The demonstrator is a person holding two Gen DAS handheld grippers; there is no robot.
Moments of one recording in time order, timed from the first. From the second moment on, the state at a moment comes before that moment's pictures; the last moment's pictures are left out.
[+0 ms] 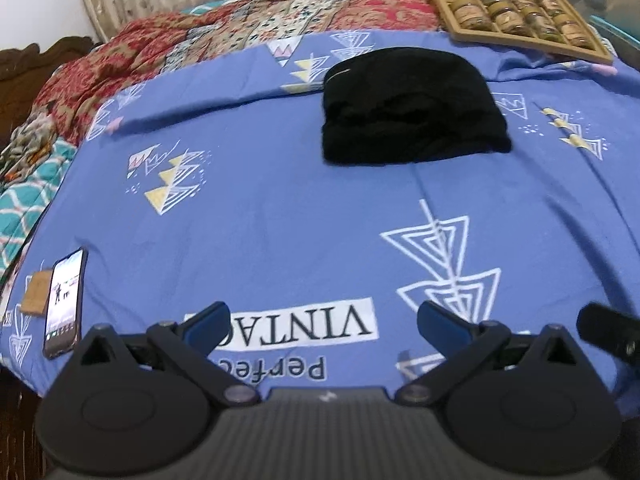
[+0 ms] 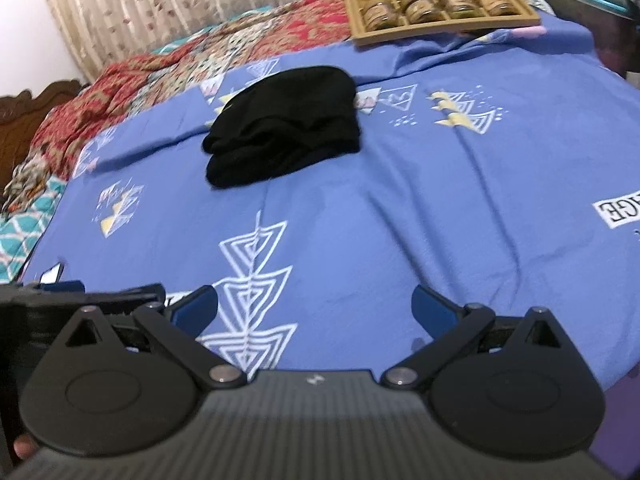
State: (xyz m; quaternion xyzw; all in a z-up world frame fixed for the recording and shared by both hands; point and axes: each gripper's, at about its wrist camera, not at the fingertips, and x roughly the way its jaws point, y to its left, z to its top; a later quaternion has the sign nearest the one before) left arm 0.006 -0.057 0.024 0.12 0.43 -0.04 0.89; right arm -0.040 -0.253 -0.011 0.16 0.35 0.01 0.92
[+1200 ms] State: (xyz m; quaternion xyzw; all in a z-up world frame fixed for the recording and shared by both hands) left arm 0.004 -0.053 0.020 0.12 0.44 -0.04 0.89; right arm -0.040 -0.249 -0.014 0.16 0.36 0.01 0.92
